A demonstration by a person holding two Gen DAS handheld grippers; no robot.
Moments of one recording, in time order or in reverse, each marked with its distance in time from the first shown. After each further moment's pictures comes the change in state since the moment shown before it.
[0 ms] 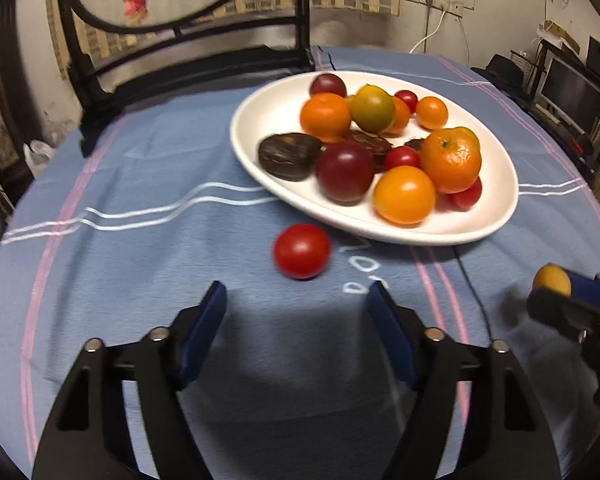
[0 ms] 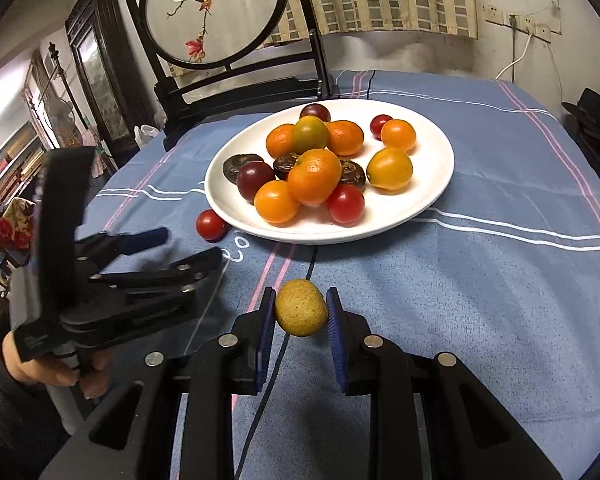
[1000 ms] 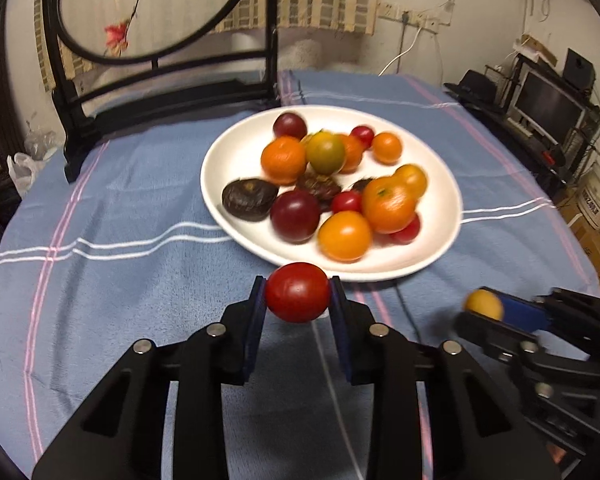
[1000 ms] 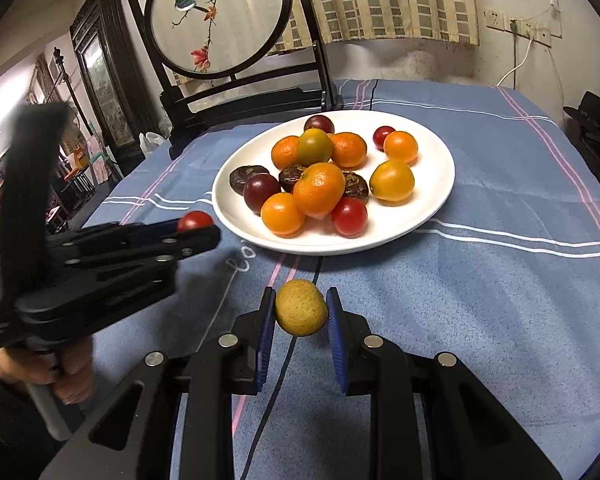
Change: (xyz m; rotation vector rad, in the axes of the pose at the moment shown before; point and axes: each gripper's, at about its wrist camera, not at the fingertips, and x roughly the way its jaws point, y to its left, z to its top) left arm -0.041 -0.015 0.018 0.028 -0.066 -0.076; right arm -0.007 0.001 0.003 0.006 -0.028 0.009
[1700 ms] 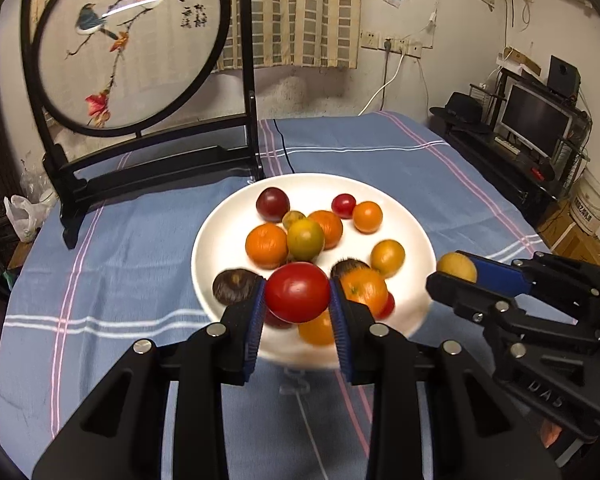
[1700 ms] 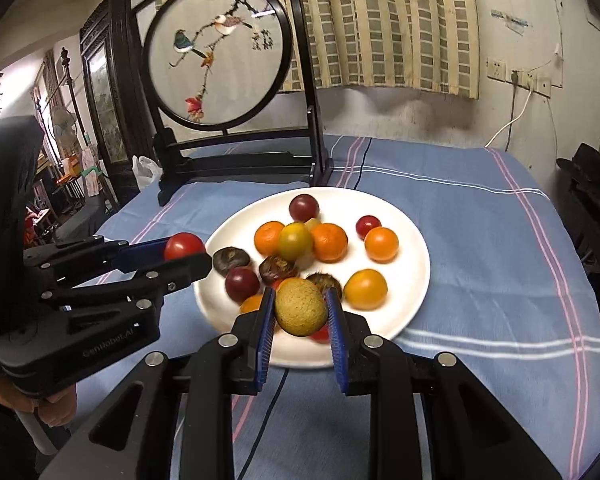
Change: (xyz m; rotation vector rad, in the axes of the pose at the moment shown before) left arm -0.009 -0.016 0.060 0.056 -0.093 -0.004; right arm -0.010 -0.007 0.071 -0.075 -0.111 -0.056
